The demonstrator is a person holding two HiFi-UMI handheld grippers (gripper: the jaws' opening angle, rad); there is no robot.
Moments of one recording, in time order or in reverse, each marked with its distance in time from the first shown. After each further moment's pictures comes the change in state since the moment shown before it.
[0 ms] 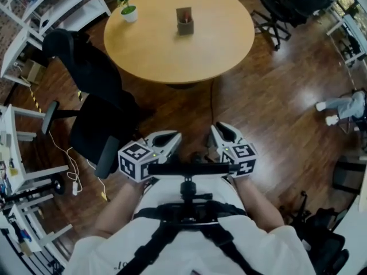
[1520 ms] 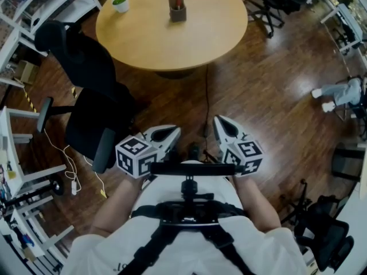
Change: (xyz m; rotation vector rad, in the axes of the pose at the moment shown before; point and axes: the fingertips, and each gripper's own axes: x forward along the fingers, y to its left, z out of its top) left arm -0.013 -0.014 -0.032 -0.009 0.029 -0.058; right arm -0.035 0.029 -0.005 0.077 -0.110 0.005
